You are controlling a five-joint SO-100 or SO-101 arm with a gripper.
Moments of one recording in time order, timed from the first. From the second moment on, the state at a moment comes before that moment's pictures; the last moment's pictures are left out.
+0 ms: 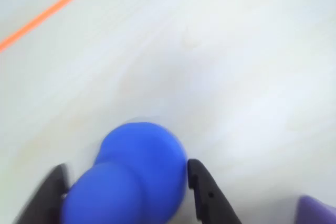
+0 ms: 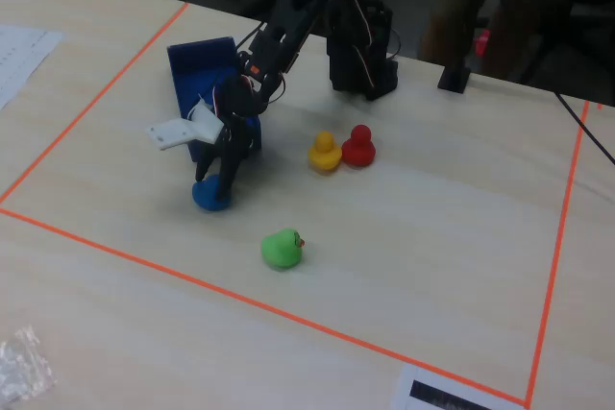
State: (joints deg) arm 26.5 78.5 114.8 4.0 -72.9
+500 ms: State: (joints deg) arm 24.8 86.7 115.0 13.0 -66.9
